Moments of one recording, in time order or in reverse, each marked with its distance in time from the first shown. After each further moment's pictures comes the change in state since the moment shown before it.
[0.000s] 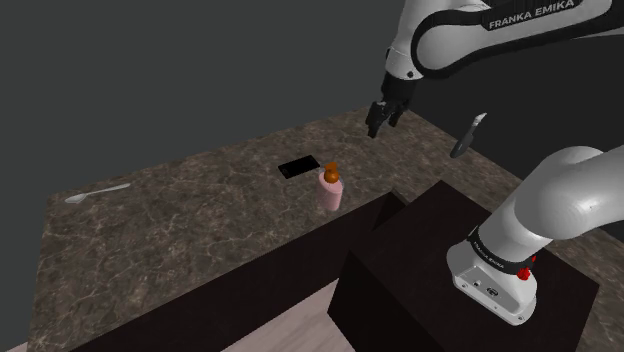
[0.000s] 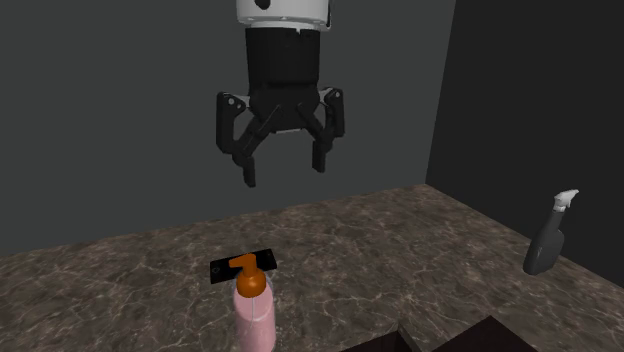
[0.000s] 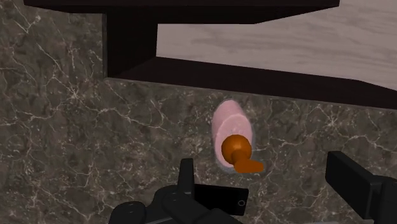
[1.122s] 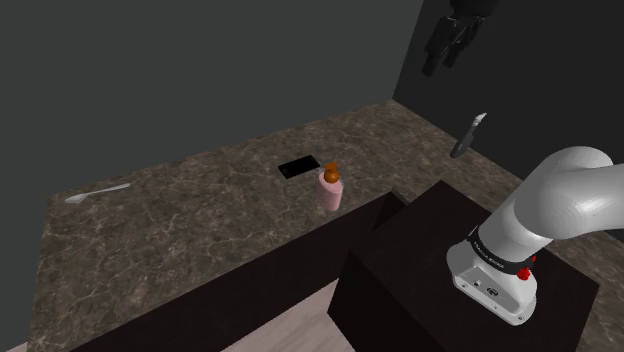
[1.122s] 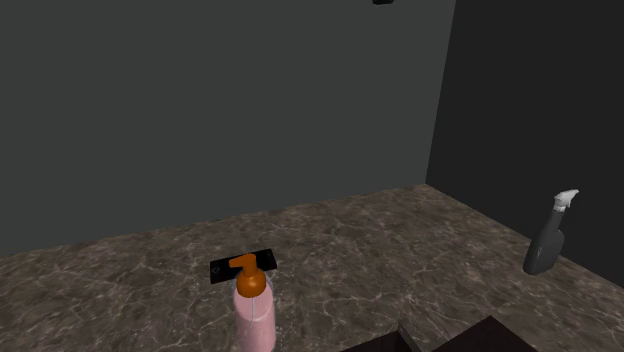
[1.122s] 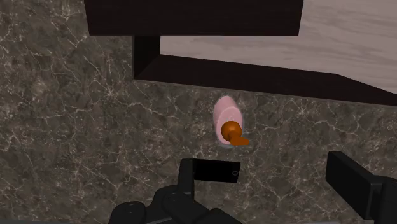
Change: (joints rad) arm -0.010 -0.285 -0.098 0.272 -0.022 -0.513 -0.059
